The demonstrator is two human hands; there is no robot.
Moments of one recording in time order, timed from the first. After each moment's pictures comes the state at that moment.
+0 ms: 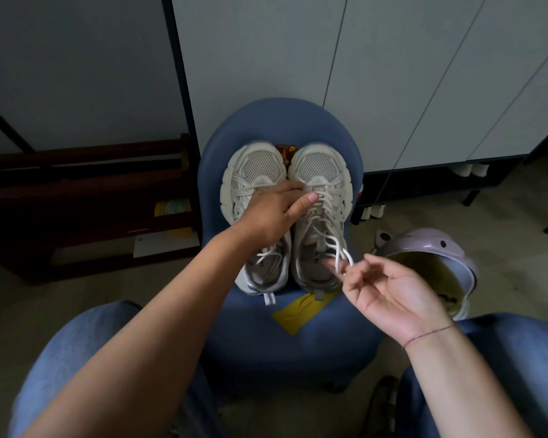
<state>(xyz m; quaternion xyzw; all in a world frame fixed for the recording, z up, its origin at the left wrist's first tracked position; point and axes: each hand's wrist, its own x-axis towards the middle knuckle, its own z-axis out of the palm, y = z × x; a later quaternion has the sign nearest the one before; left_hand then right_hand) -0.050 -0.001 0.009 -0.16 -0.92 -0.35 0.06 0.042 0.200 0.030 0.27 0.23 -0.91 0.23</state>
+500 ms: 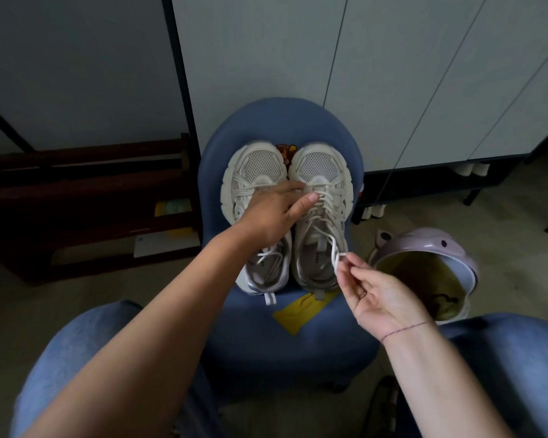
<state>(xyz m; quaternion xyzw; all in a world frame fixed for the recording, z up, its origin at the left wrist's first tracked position) -0.053 -0.003 0.005 -0.17 -0.92 -0.34 0.05 0.042 0.186 0.012 0.30 0.37 -0.87 0.16</state>
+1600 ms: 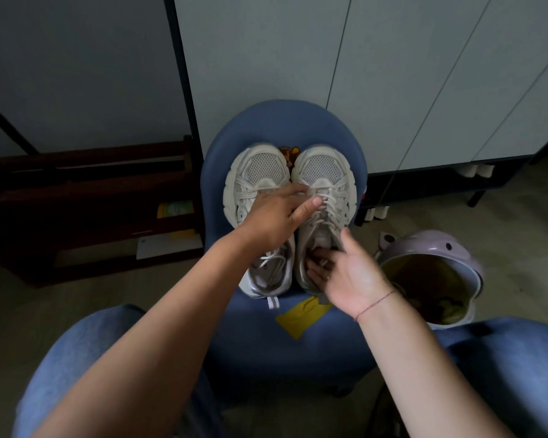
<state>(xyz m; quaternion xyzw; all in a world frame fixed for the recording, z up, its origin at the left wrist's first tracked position) -0.054 -0.002 0.005 -0.17 -0.92 -0.34 0.06 0.003 0.146 0.004 0.22 0.46 -0.82 0.25</state>
